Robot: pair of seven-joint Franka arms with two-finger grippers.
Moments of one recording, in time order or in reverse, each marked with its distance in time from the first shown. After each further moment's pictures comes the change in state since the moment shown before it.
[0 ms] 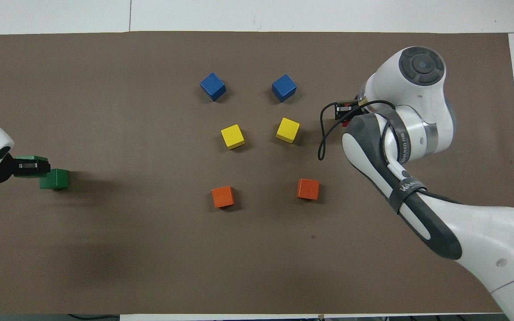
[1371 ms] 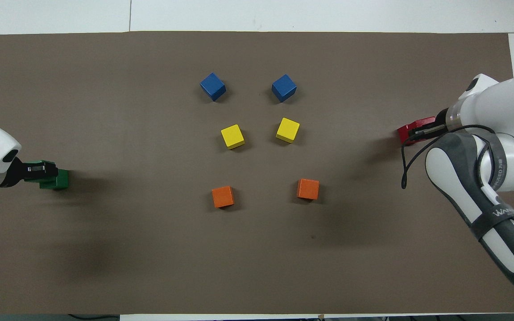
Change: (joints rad) left arm 0.018 0.055 -0.007 -0.038 -0.038 0.060 -0.040; right arm -0.278 -0.234 -0.004 -0.325 0.015 0.121 -0.427
